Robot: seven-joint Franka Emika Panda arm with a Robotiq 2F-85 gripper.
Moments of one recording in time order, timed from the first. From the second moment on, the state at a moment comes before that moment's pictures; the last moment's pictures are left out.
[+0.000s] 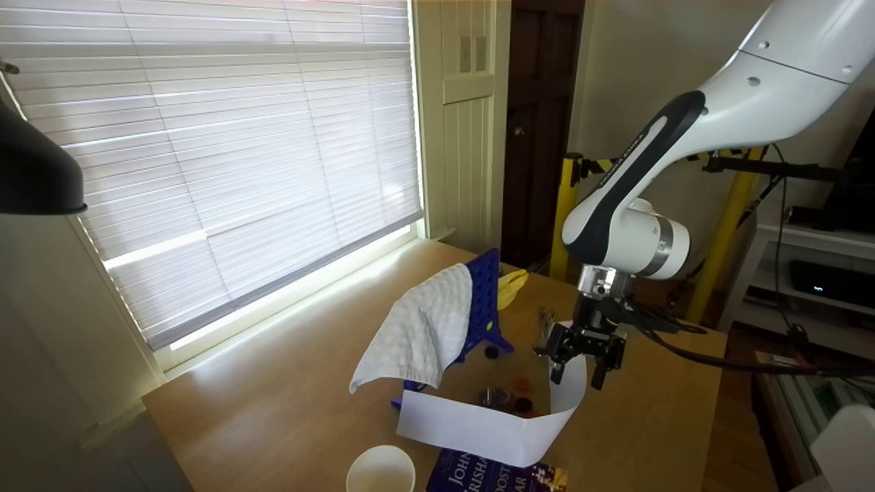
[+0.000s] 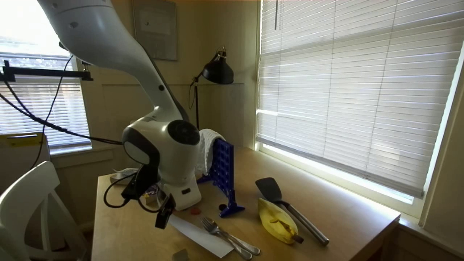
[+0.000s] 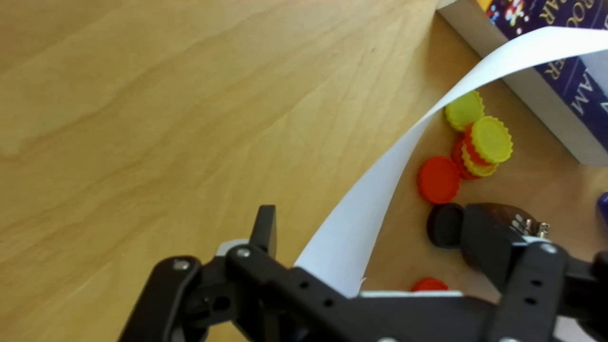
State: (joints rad) arm -0.10 0.24 -0.07 -2.54 1.04 2.51 -0.24
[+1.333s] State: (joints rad) arm -0.08 0.18 -0.09 -2.57 0.93 2.52 -0.24
